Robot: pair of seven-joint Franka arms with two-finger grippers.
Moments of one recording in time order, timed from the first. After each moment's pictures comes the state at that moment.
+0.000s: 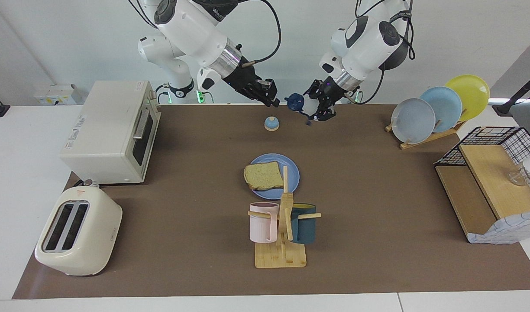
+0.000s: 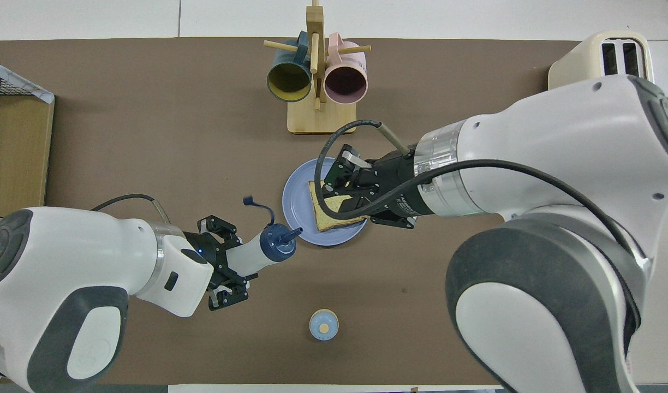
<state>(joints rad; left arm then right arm) -0.65 -0.31 0.16 -2.27 -0.44 2.03 1.05 0.40 0.01 0.05 -1.69 0.58 1.91 0.81</state>
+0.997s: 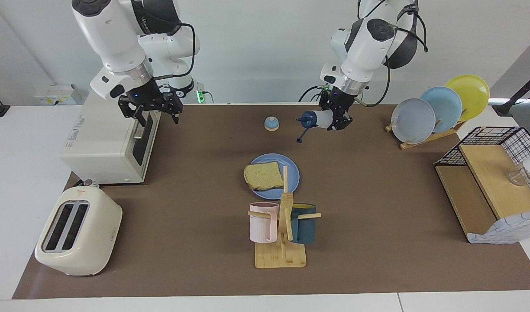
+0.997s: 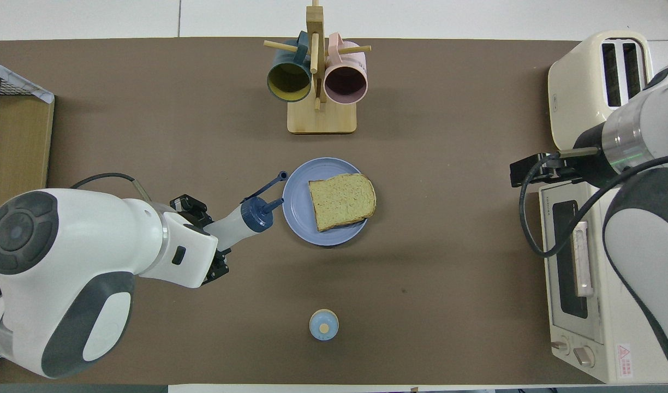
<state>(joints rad) -0.65 -0.21 0.17 -2.14 -0.07 1.98 0.78 0.10 -0.03 0.03 -1.69 0.02 1.62 0.07</state>
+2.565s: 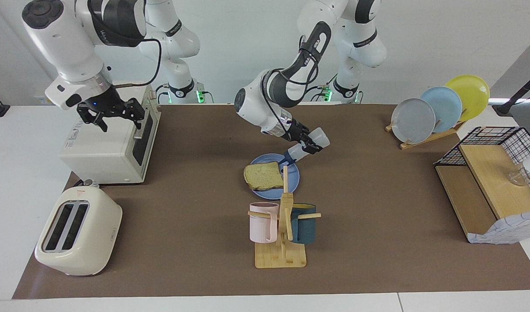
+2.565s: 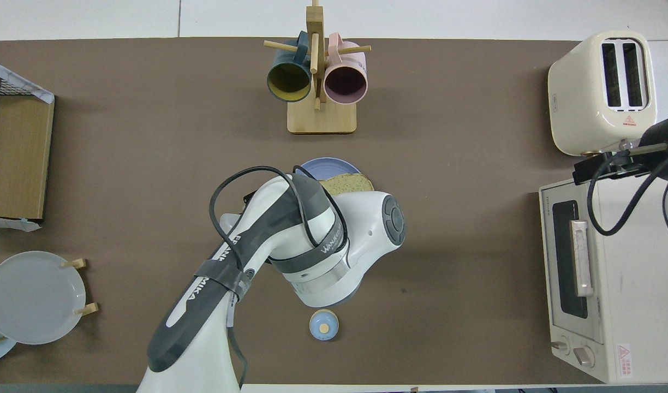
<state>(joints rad) -0.99 0.41 0.16 -1.68 0.60 1.44 0.46 0.04 -0.02 -0.09 -1.69 -0.02 1.62 -0.11</state>
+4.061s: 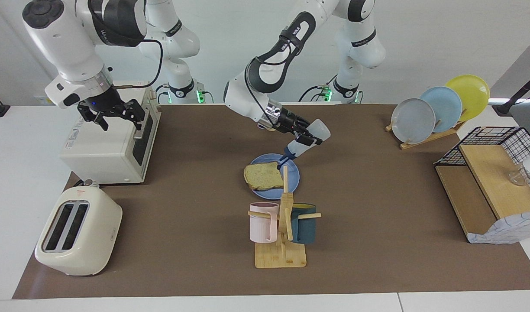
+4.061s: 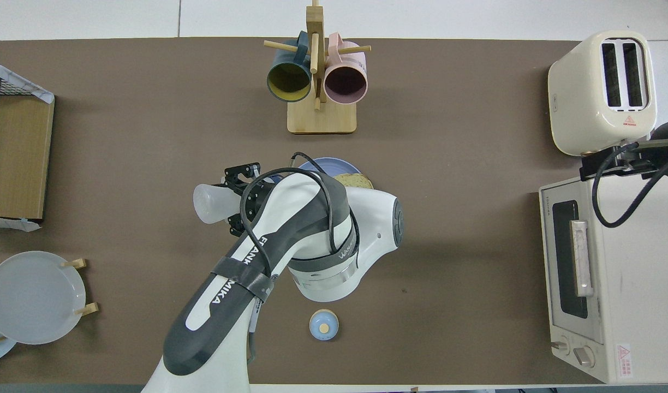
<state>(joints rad) -0.99 0.42 0.17 -1.67 0.81 1.42 0.46 0.04 -0.02 -0.07 -1.69 -0.02 1.62 -0.03</state>
